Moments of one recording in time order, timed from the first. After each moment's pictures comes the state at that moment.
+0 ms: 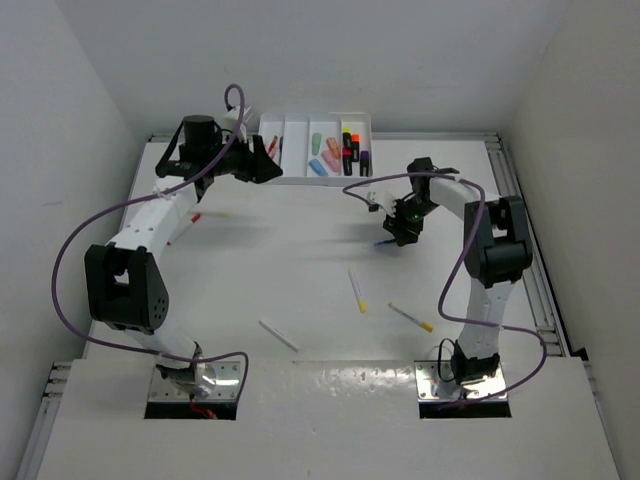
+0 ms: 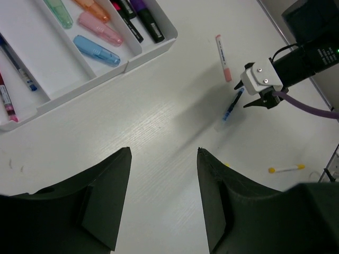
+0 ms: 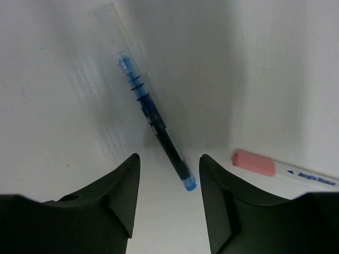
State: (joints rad) left arm -0.12 1.61 1.40 -0.25 0.68 -0.10; right arm 0.15 2.02 1.38 -0.76 -0.40 -1.16
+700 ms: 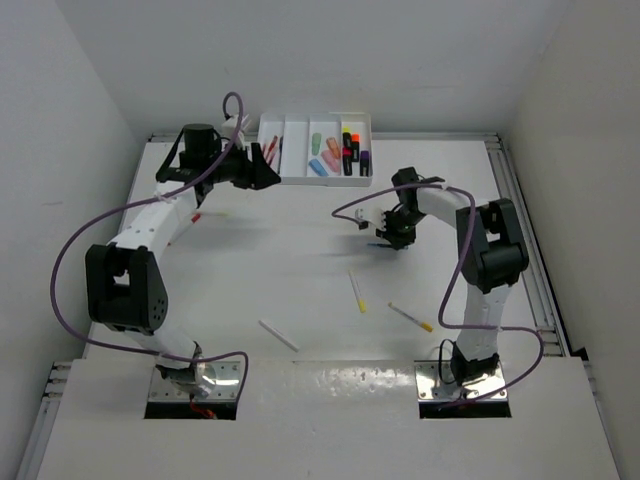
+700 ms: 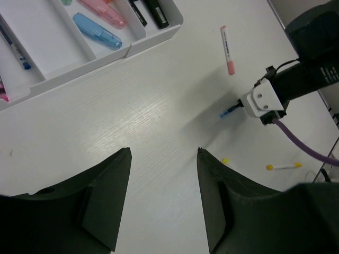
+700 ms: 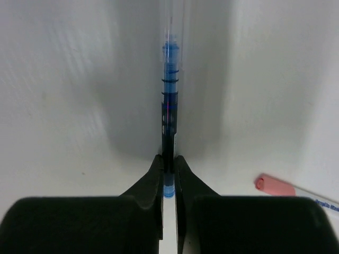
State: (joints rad) left arm -0.11 1.61 1.33 -0.22 0.68 -0.14; right arm 0.23 2.01 1.30 -0.75 -0.30 -1.24
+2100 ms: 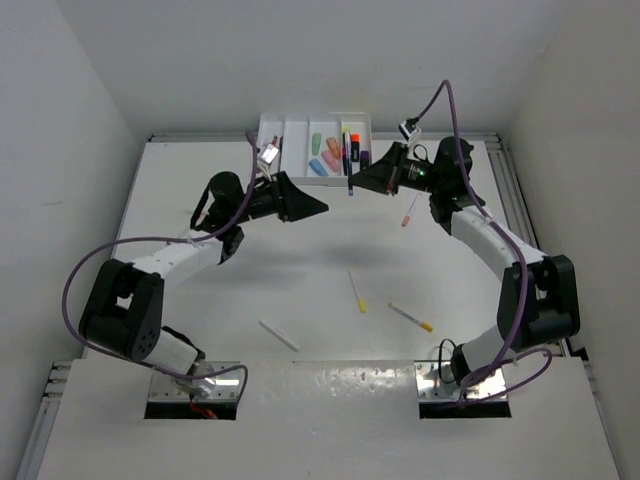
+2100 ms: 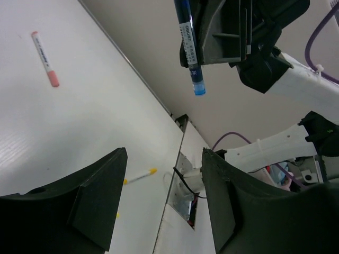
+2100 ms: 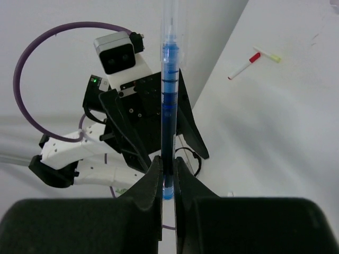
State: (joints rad) left arm -0.36 1.45 0.83 0.71 0.84 -0.92; right arm 0.21 1.53 1.03 0.46 -0.98 1.03
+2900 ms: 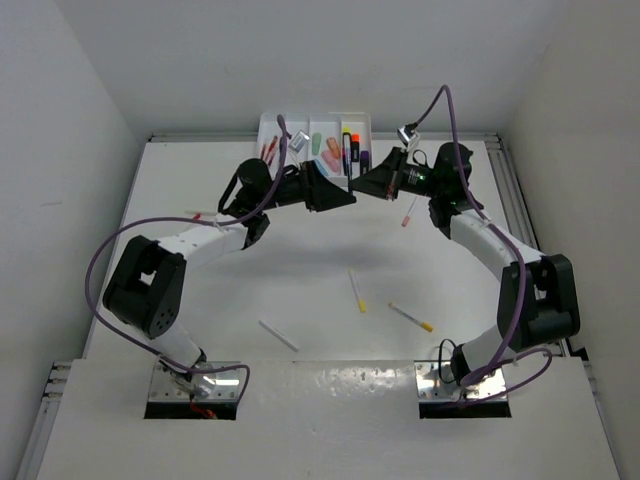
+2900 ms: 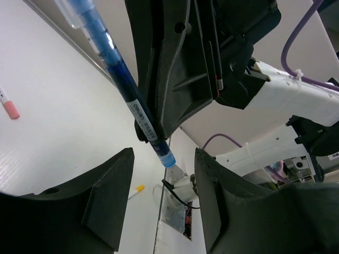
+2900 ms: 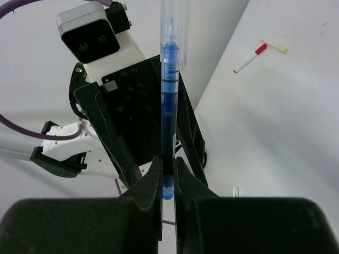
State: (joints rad) left arm -0.49 1.63 1.04 0.78 0.83 -0.94; right arm 0.21 1.53 0.98 0.53 -1.01 1.08
